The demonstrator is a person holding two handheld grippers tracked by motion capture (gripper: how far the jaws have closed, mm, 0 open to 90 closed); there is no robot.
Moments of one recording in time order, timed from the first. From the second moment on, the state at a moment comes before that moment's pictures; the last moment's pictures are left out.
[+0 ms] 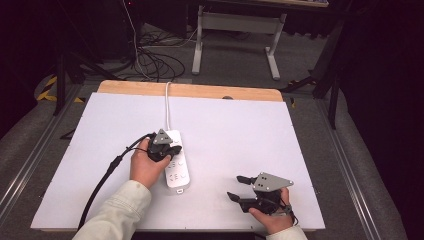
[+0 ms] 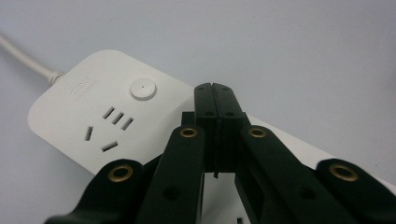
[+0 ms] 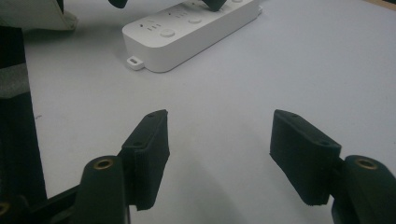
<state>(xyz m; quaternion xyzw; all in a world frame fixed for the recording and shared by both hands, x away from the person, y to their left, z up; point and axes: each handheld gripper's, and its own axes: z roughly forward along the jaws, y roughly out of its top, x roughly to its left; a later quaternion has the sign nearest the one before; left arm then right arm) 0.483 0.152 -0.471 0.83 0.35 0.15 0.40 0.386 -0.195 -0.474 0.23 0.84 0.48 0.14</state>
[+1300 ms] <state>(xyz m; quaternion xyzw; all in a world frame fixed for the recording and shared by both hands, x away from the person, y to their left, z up) 0.471 0.165 -0.435 0.81 0.35 0.15 0.45 0.387 -0.195 -0.475 0.23 0.84 0.48 0.14</state>
